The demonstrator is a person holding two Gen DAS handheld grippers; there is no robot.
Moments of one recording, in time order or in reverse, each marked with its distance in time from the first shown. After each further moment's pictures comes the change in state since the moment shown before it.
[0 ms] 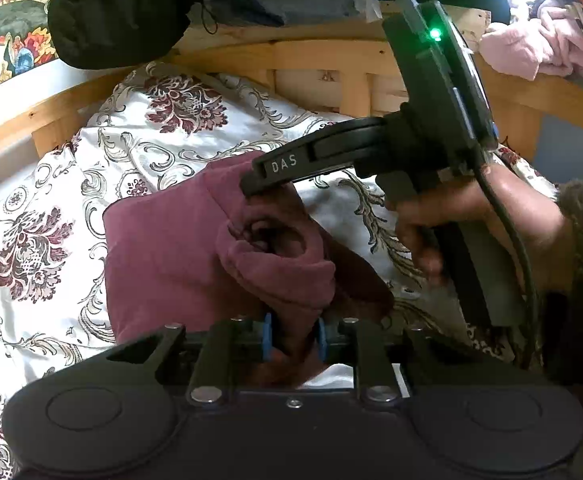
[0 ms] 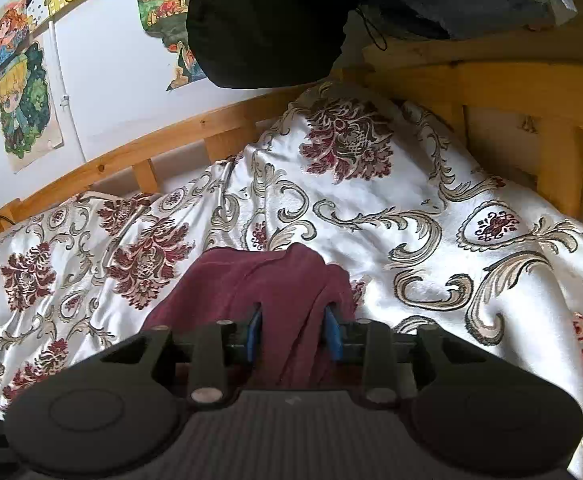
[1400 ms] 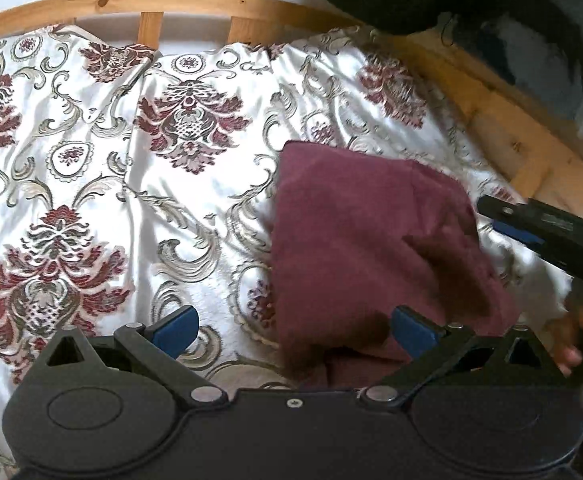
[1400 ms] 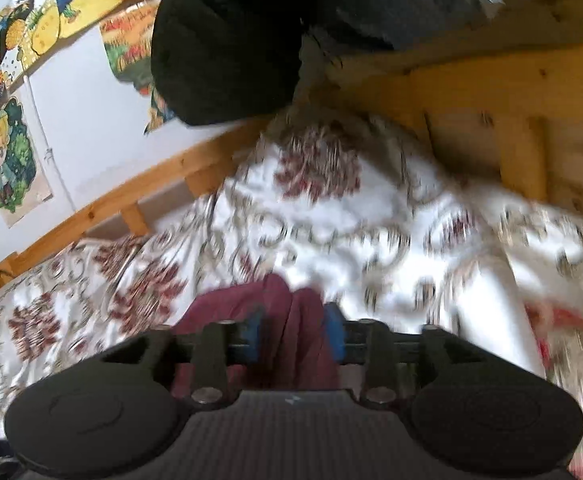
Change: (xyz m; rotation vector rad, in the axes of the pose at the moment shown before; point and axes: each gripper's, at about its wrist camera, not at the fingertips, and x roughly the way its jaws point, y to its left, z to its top) left arm -0.035 0.102 -0.035 -0.583 0.075 0.227; right arm -0.029 -0.020 -0.001 0.161 0.000 0.049
